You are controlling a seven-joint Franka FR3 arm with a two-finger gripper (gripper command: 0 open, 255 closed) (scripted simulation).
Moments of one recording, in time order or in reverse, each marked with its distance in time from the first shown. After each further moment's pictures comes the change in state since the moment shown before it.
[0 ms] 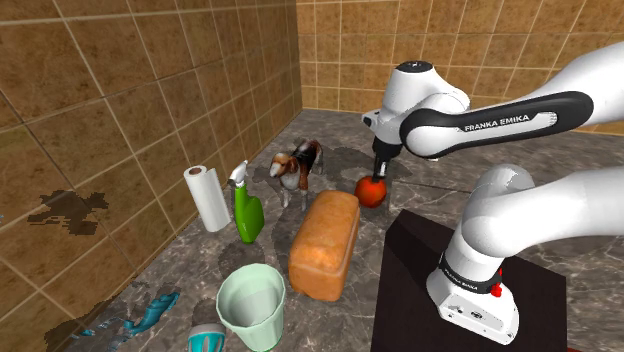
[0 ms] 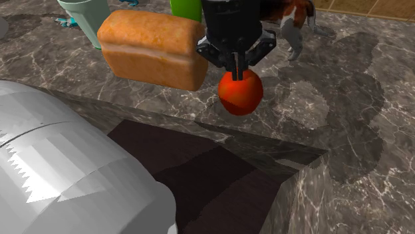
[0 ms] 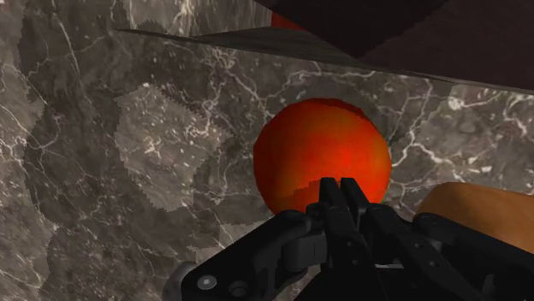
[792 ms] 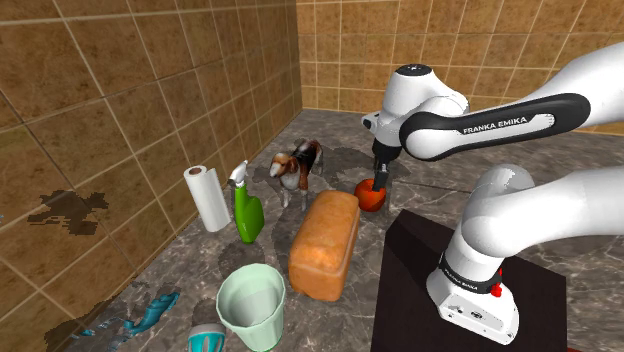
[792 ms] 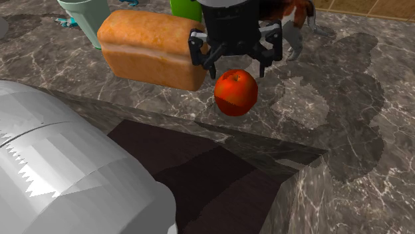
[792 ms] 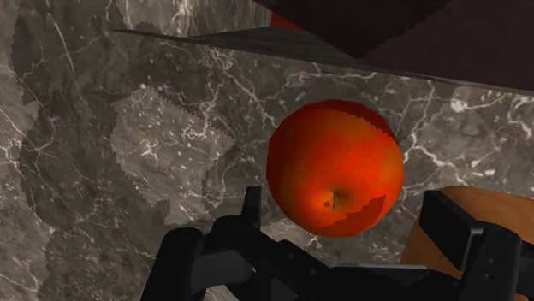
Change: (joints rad) arm -0.003 0.008 -0.002 -0.013 -0.004 0.021 0.002
